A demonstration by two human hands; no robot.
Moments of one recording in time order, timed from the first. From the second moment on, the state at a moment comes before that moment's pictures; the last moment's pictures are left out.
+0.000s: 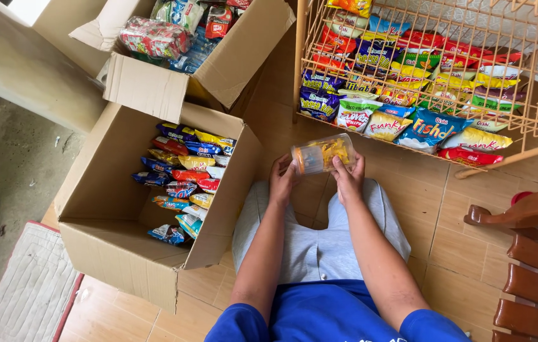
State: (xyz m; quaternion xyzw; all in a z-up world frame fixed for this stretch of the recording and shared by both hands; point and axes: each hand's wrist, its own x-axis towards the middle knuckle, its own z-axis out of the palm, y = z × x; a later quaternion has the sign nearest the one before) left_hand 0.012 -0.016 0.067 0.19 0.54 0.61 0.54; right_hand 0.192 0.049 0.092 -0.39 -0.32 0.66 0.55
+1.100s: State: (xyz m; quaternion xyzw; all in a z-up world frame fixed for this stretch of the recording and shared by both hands) left_hand 0.003 -0.007 0.061 0.09 0.55 0.62 0.55; right_hand 0.192 0.057 0.085 -0.40 -0.30 0.69 0.53
